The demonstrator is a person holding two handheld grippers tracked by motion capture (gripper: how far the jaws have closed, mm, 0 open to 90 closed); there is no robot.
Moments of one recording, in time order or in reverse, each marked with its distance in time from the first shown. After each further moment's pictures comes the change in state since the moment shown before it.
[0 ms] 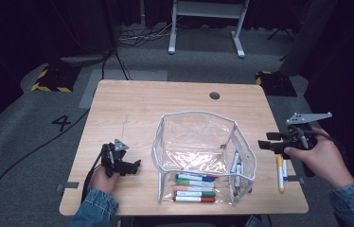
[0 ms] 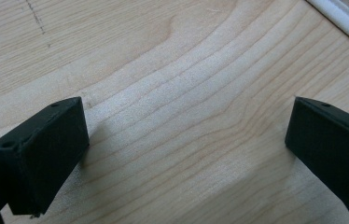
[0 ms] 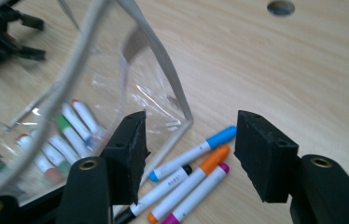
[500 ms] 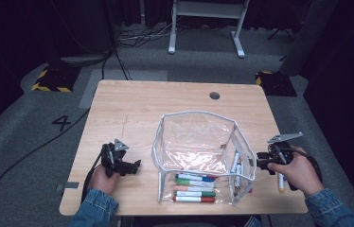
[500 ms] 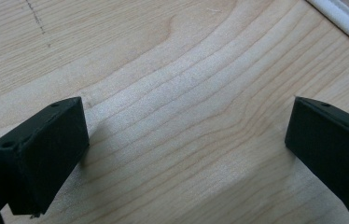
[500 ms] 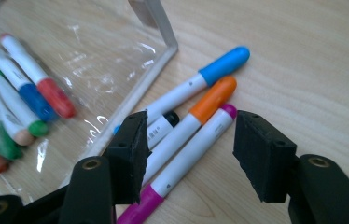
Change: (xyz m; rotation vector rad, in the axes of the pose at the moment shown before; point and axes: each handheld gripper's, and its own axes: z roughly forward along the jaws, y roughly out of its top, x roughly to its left) left arm 0.000 0.000 0.000 0.000 0.000 0.001; right arm -0.015 -0.062 0.073 0.153 -0.020 0.070
